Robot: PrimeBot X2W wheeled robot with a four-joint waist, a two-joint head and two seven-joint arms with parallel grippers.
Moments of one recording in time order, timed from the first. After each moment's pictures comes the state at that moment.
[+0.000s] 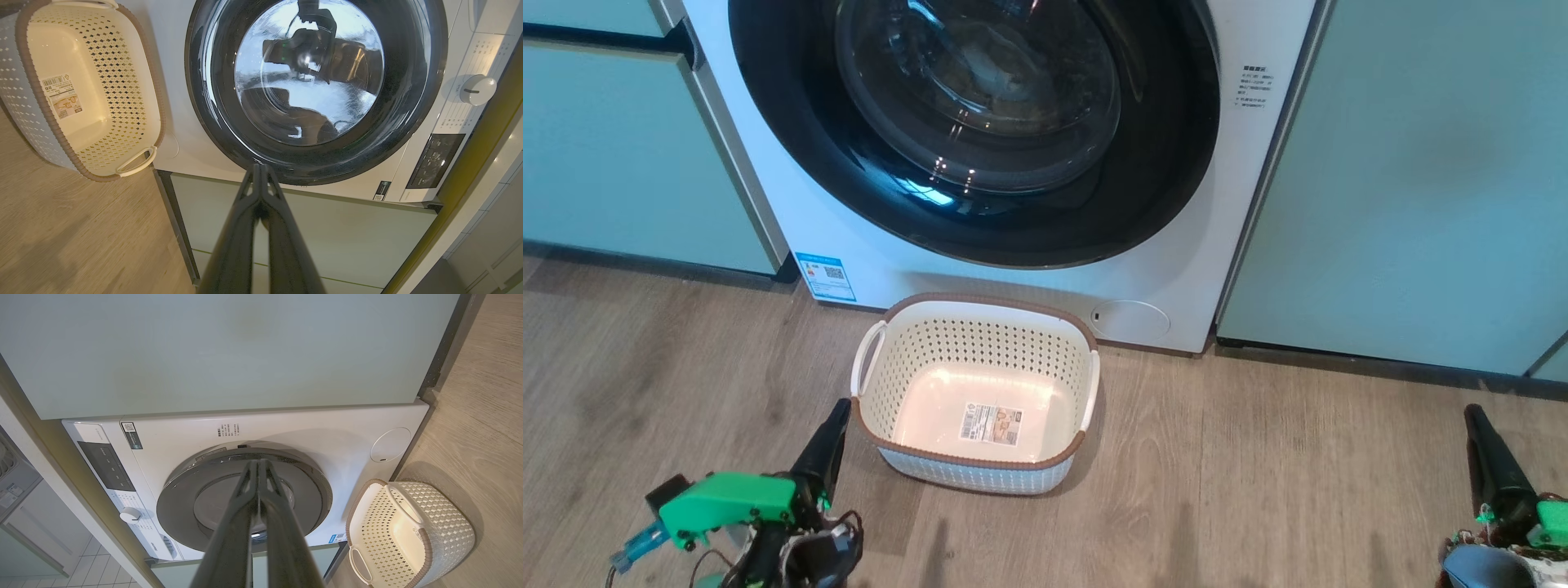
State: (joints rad) left arm -0.05 0.04 0.08 0.27 -1.60 -0.12 0.11; right arm -0.05 -0.05 -0.11 0.28 1.63 0.13 0.09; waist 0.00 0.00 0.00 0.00
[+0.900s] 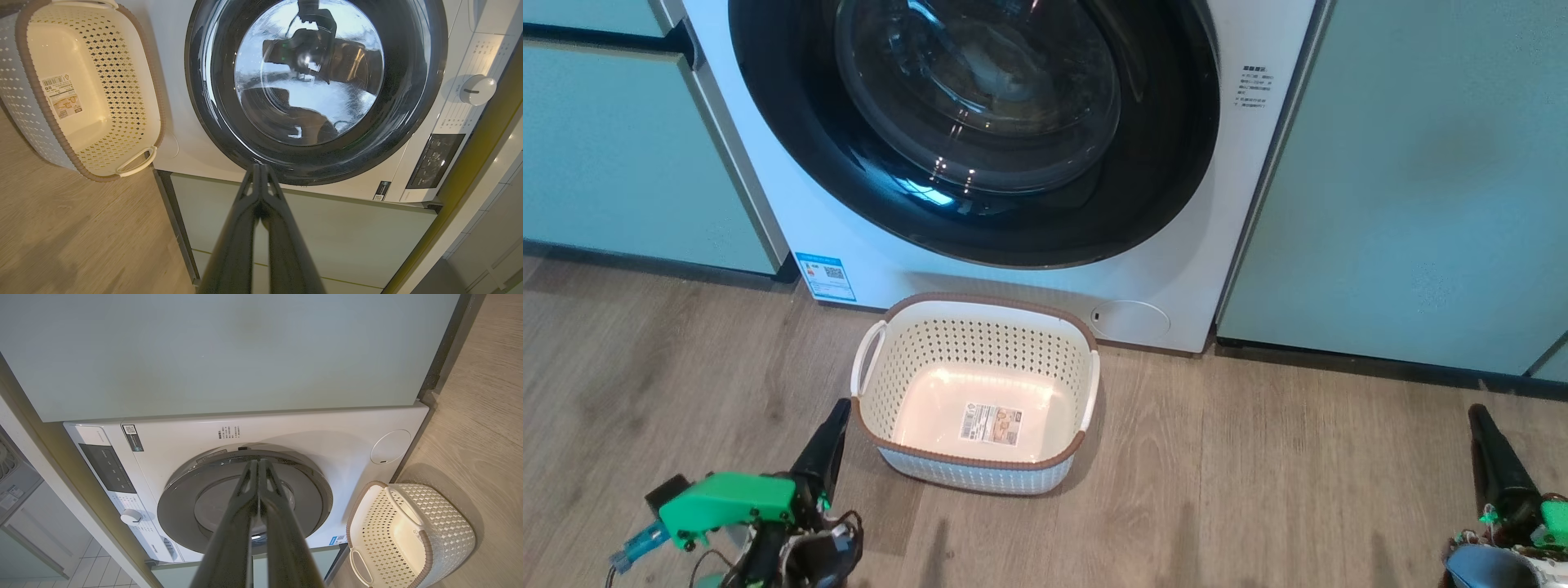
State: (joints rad) left arm -0.05 0.04 0.08 0.27 -1.60 -0.12 0.11; right arm -0.05 -0.05 -0.11 0.28 1.63 0.13 0.09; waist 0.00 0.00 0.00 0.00
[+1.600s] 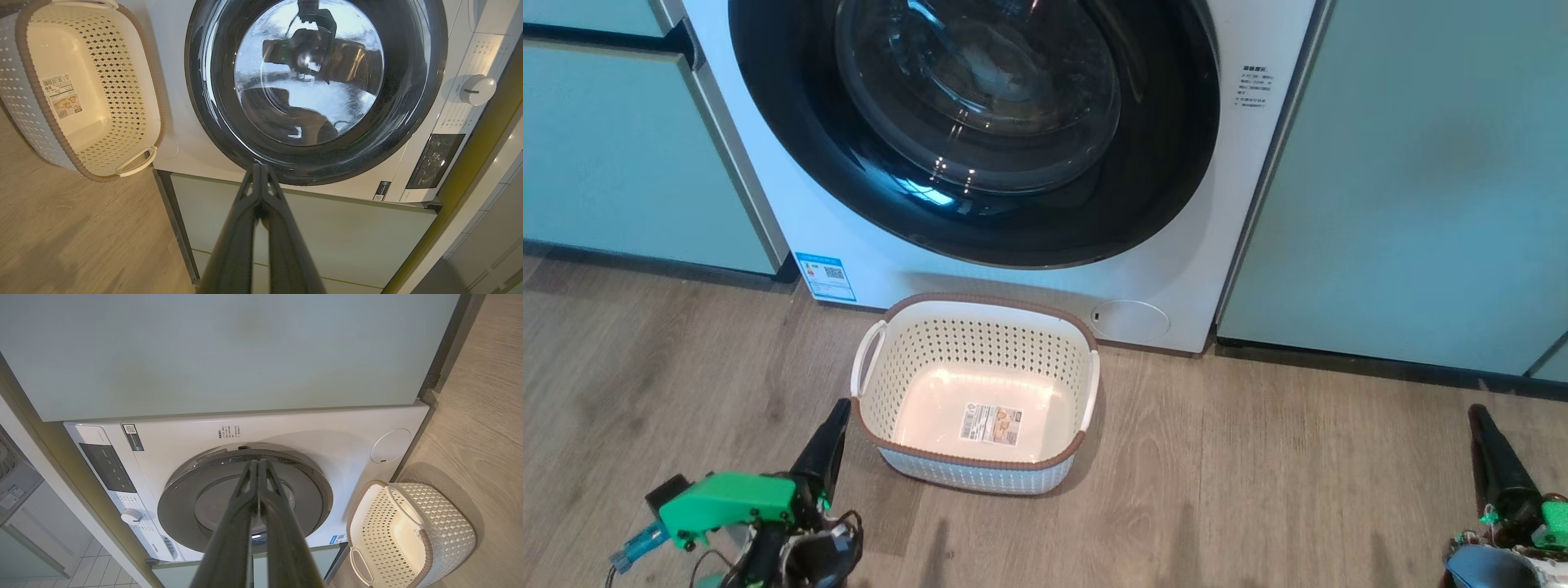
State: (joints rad) left arm -0.05 0.04 0.08 0.27 -1.60 -0.12 0.11; right arm -0.05 -0.05 -0.12 0.28 1.63 0.13 0.10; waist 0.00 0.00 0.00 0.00
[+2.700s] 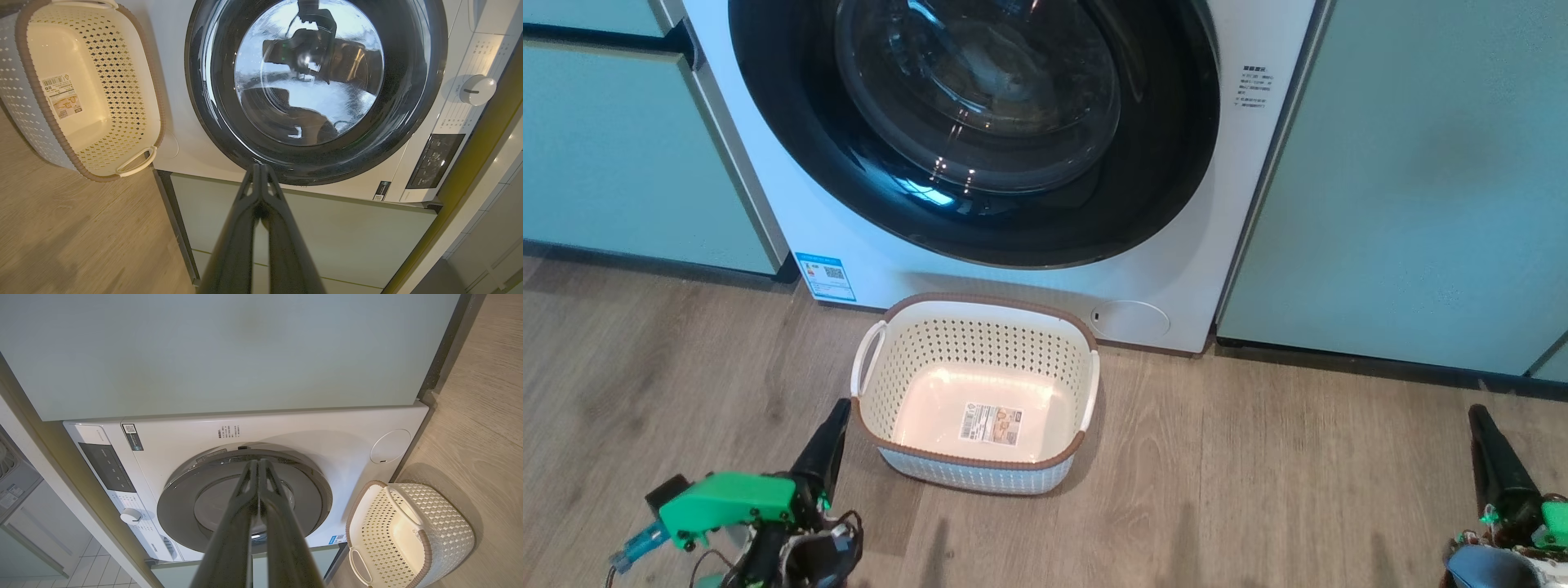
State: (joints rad) left arm -0.05 0.04 0.08 0.27 -1.60 -0.12 0.11; right arm -0.05 -0.05 -0.12 0.28 1.62 0.13 0.10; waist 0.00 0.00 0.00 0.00
